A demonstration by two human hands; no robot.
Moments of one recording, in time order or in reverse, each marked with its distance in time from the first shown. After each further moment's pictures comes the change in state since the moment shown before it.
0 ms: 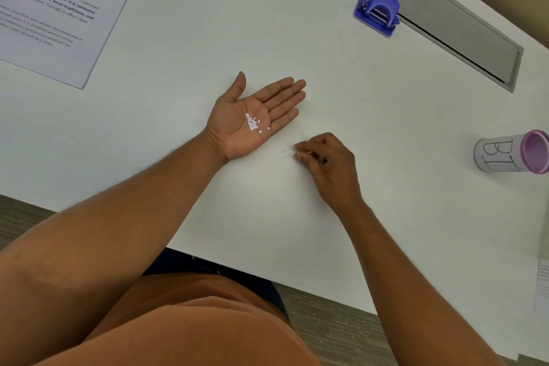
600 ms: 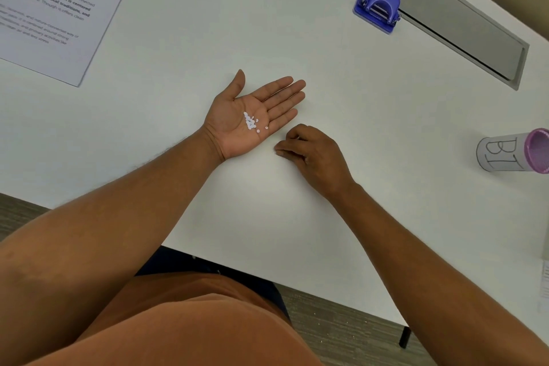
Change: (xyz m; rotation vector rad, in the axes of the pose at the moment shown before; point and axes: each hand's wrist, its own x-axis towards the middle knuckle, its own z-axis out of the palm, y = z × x) left_hand 0.000 -0.002 0.002 0.019 0.028 -0.007; right_hand 0.027 -0.003 0.009 -0.256 -0.109 -0.389
